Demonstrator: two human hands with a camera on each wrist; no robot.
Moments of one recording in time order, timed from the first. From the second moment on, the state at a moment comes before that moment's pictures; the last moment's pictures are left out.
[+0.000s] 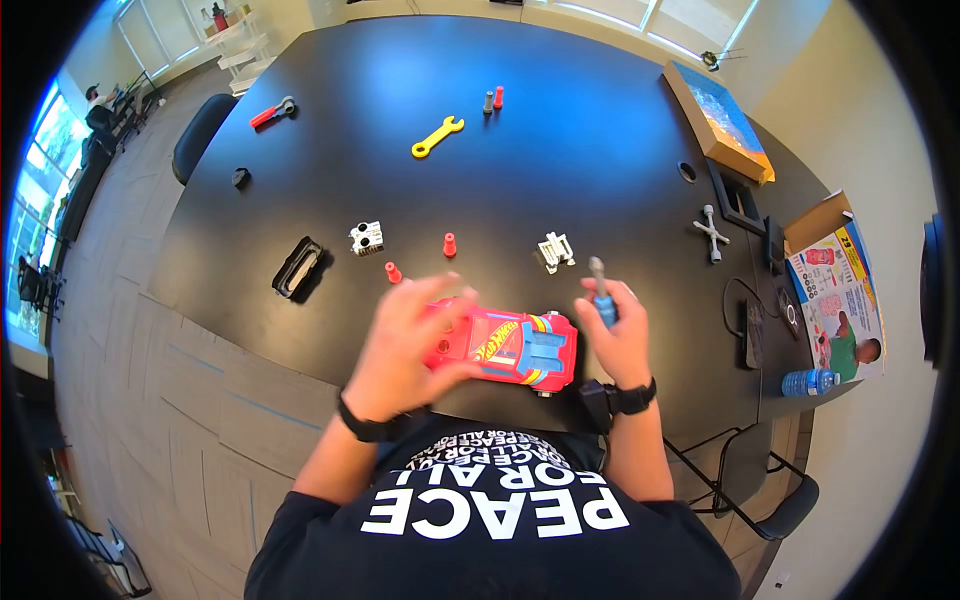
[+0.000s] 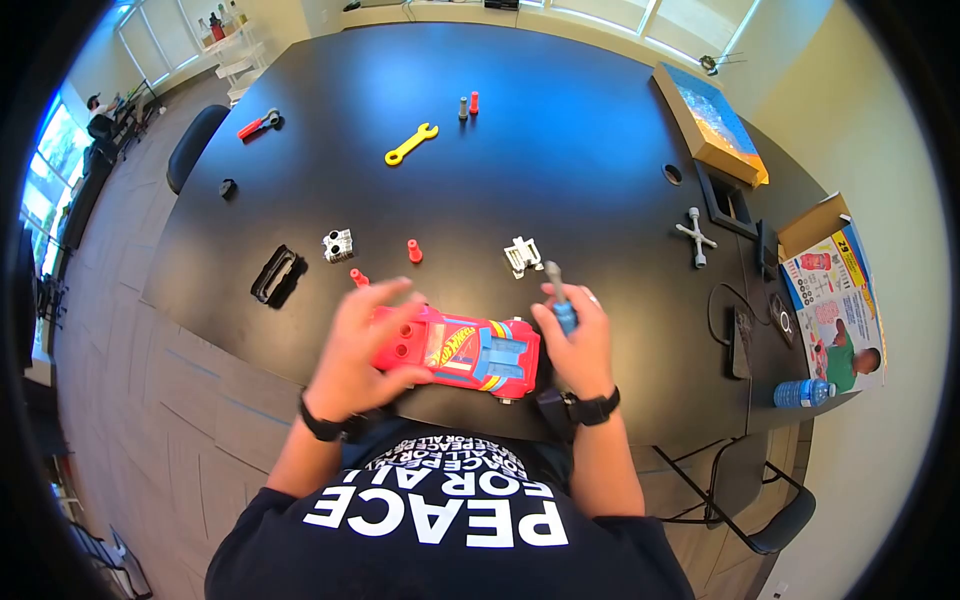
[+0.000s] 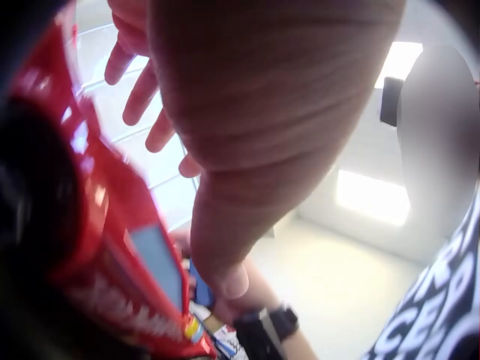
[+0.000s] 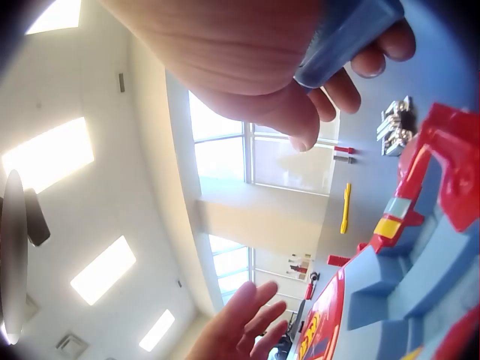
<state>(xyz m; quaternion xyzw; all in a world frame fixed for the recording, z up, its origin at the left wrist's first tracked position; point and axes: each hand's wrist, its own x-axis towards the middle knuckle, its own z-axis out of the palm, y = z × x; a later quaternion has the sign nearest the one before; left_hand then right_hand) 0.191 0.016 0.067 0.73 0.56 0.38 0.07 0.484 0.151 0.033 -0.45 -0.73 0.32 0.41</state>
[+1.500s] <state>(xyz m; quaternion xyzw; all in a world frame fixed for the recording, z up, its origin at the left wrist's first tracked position) 0.101 0.062 0.032 0.63 0.76 0.15 0.05 0.552 0.109 0.011 -0.55 -0.63 0.36 0.40</state>
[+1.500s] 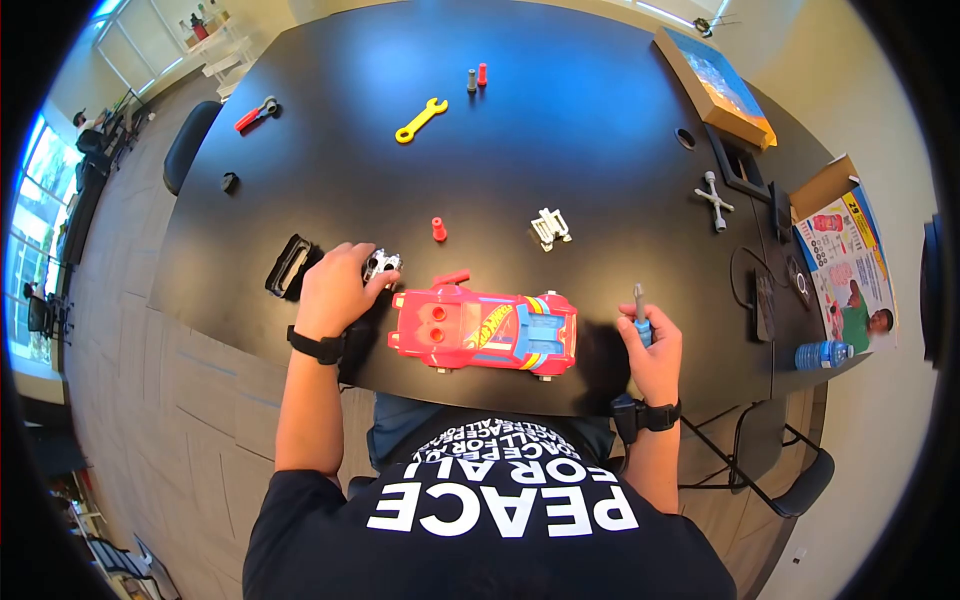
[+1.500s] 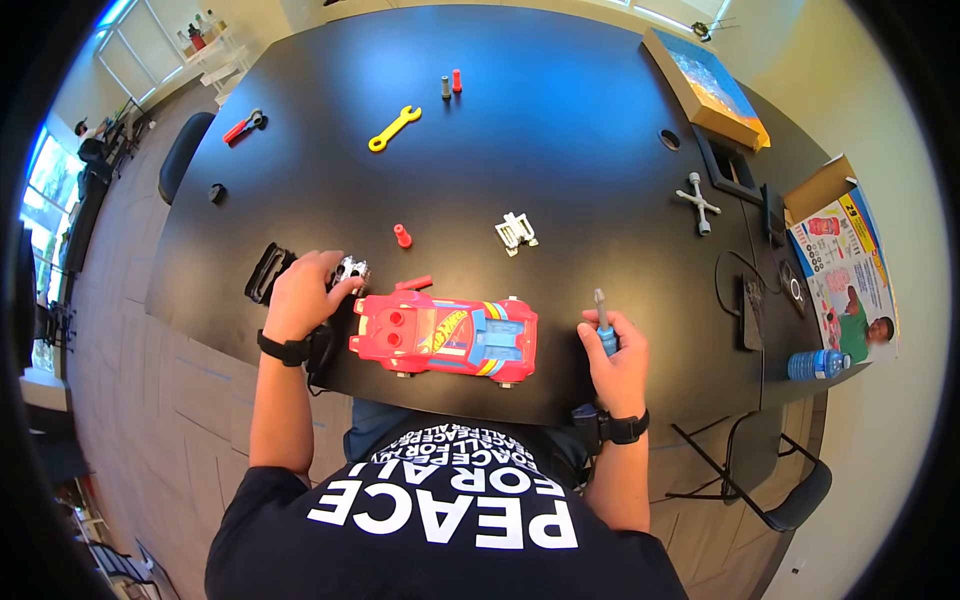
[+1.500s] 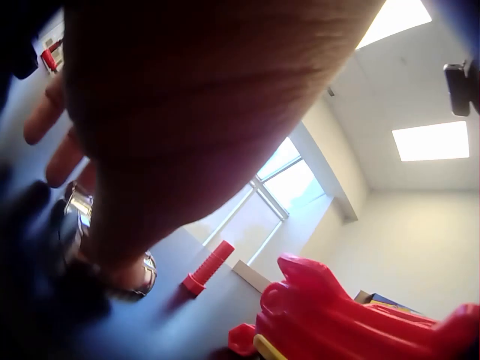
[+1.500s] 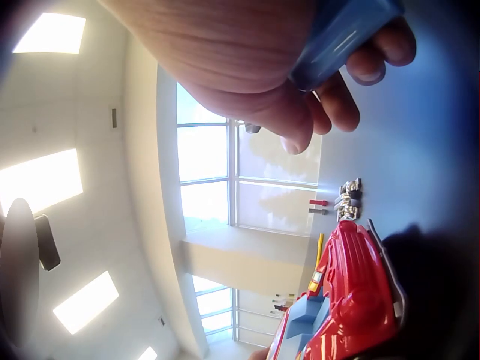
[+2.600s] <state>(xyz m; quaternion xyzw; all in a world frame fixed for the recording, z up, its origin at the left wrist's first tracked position) 0.128 0.035 0.066 0.75 0.58 0.32 0.07 0.546 0.117 0.000 -0.53 -0.63 0.39 0.41</state>
